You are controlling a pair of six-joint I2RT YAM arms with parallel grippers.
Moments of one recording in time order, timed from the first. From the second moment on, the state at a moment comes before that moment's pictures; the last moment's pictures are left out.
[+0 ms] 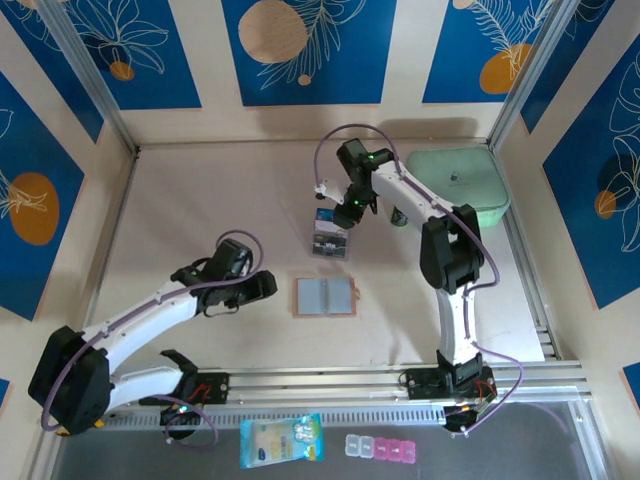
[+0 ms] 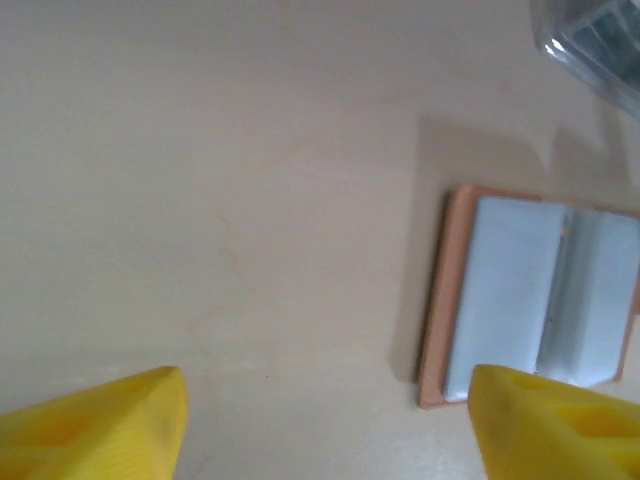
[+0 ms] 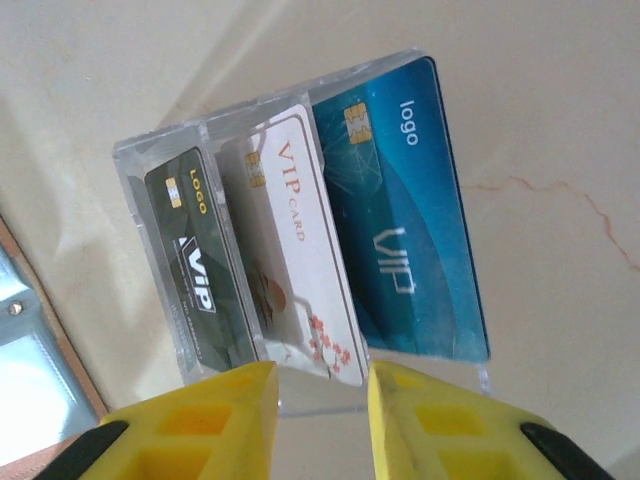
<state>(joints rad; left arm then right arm) -0.57 1.13 0.63 -0.55 0.10 -0.81 0.45 2.05 1.80 -1.07 -0.20 -0.66</state>
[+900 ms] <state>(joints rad) -0.38 1.25 0.68 -0.45 -0.54 -0.36 0.14 1.29 0.57 -0.11 -0.04 -0.07</state>
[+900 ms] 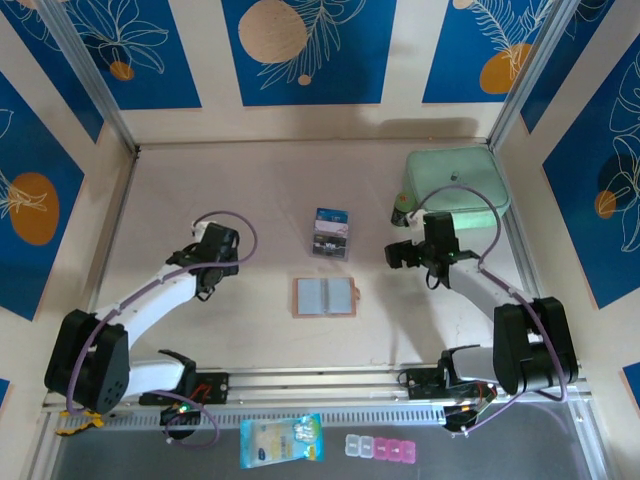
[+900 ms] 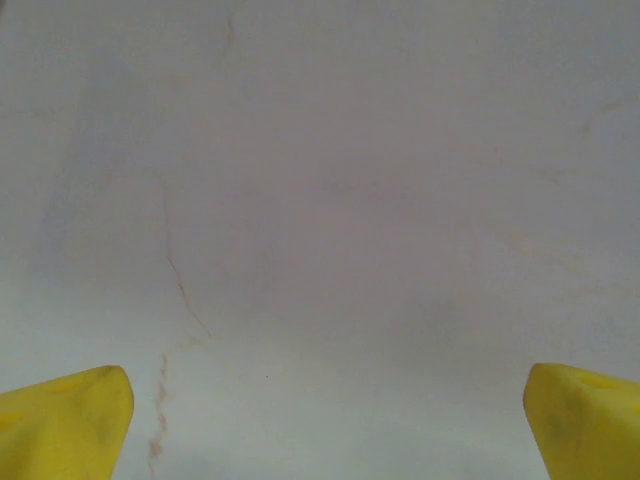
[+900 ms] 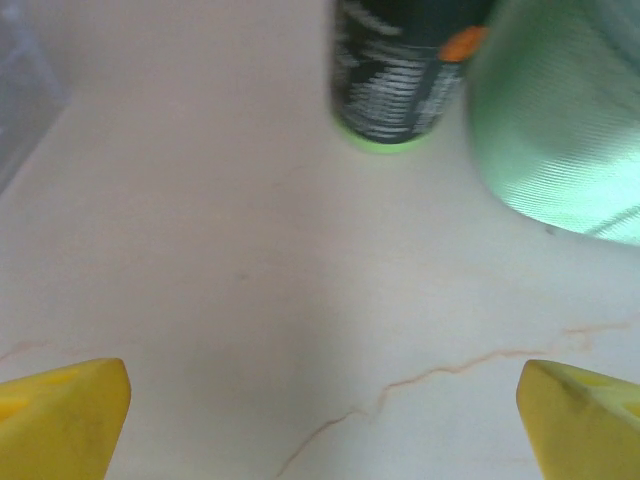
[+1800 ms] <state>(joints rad) -0.08 1.39 0.40 0.56 -0.17 -0.01 0.01 1.51 0.42 0.63 -0.07 0.09</state>
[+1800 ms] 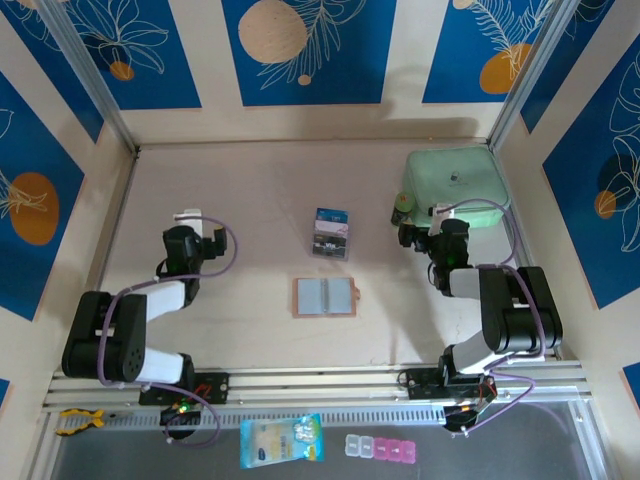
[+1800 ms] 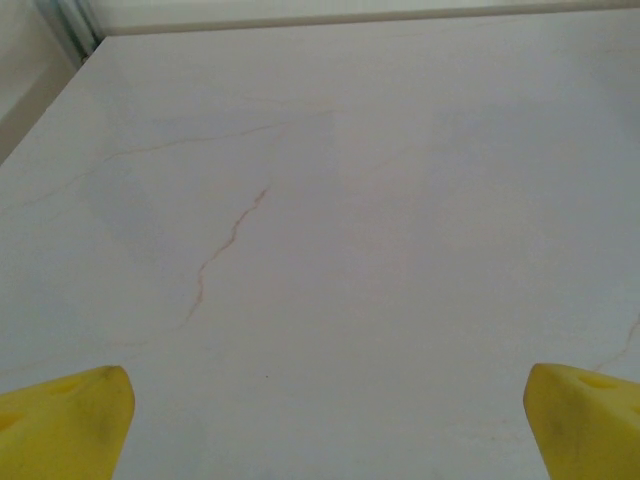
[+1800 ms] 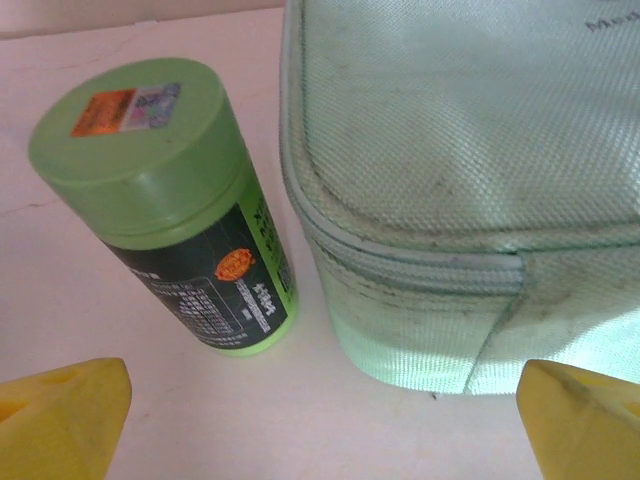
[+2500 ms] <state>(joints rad) -0.07 1.57 0.36 0.82 -0.04 0.06 0.01 1.51 0.42 0.68 -0.12 0.09</state>
